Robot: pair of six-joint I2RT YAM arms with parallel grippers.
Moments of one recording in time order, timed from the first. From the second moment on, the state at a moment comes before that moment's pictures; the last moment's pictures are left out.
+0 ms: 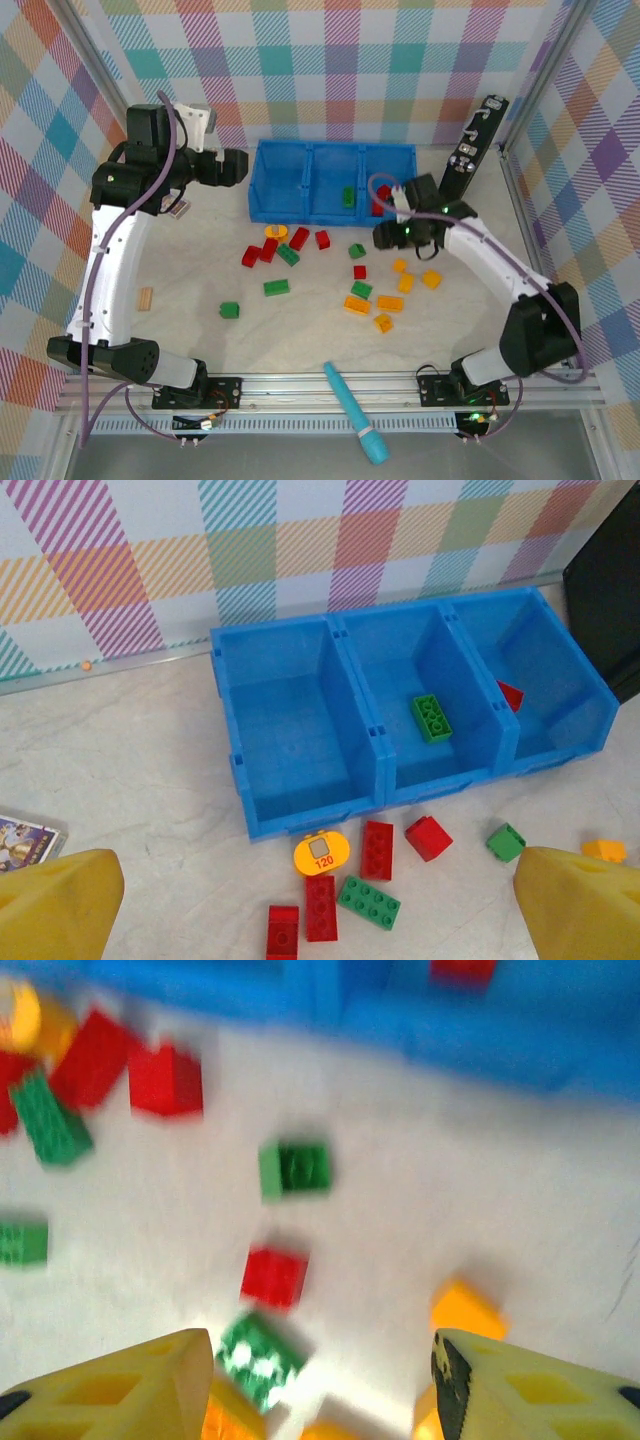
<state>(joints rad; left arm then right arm) -0.18 1.42 1.87 -1.04 0.17 0.01 0.41 1.42 1.13 -0.78 -0.19 0.23</state>
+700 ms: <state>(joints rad) -0.18 1.38 1.82 -1.02 0.17 0.01 0.76 1.14 0.65 -0.76 -0.11 0.62</state>
